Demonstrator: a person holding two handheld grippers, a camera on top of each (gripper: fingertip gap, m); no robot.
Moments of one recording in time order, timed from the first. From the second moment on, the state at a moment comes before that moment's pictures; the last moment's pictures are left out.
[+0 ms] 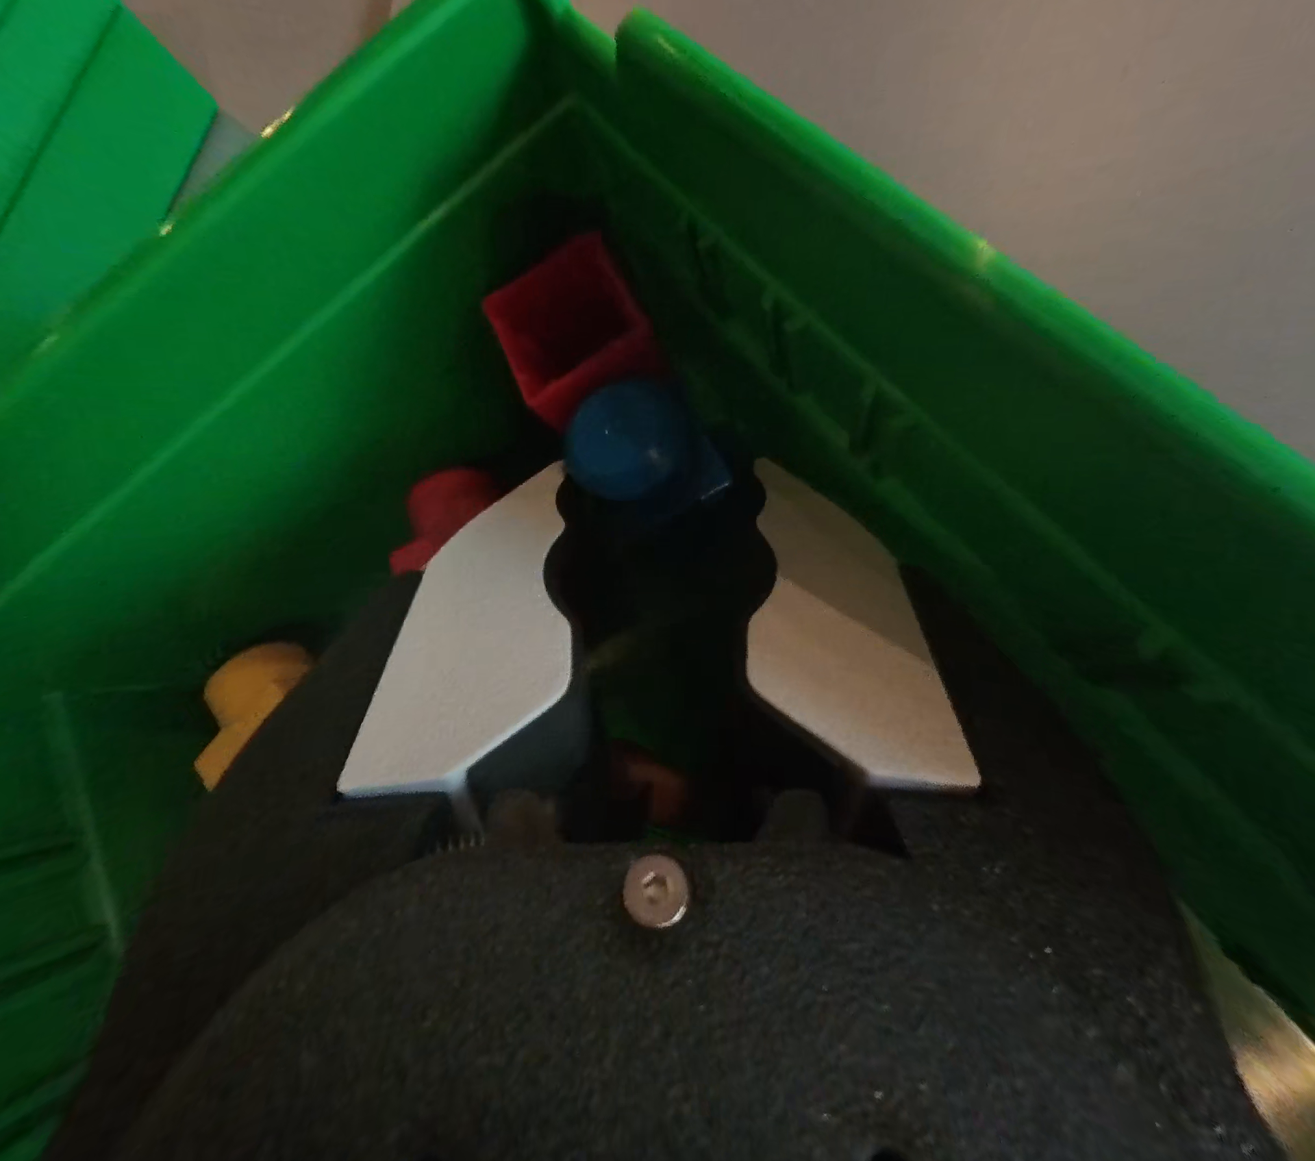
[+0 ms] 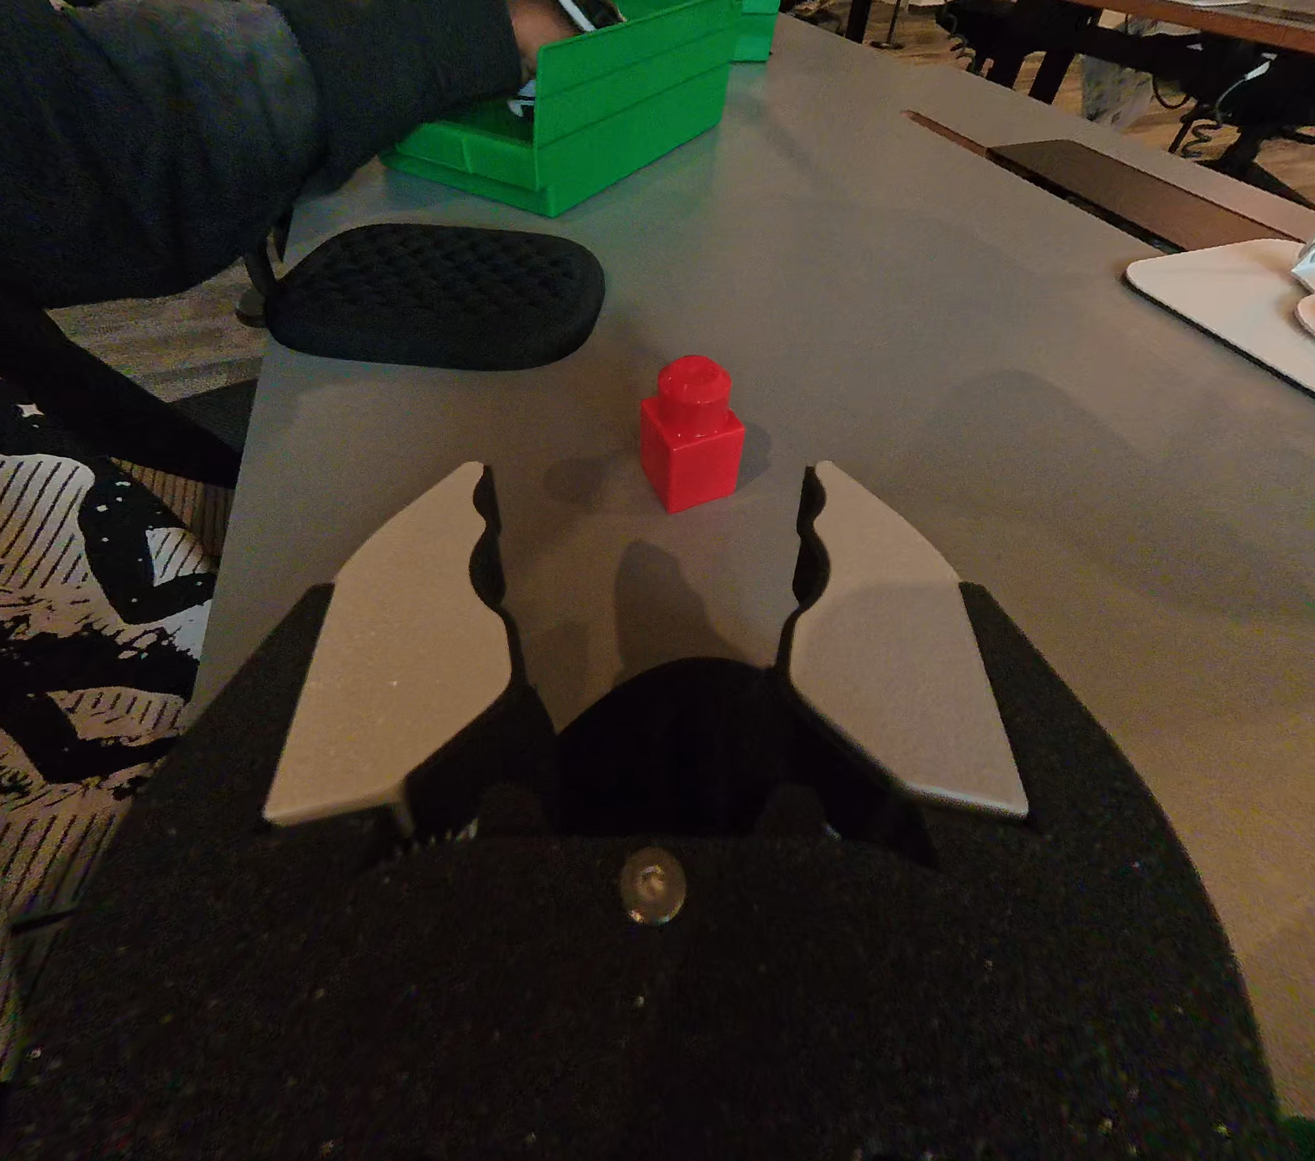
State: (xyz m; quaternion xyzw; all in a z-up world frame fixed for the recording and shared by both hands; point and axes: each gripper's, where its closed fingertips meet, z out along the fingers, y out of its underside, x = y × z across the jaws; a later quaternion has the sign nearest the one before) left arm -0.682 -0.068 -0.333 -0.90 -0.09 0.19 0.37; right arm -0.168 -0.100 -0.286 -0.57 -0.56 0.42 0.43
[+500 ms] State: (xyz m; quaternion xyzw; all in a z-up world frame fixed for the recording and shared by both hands) left arm -0.594 -0.104 -0.245 -0.86 0.03 0.15 0.49; right arm -0.170 -0.100 -0.289 -0.58 -0.56 0.41 0.42
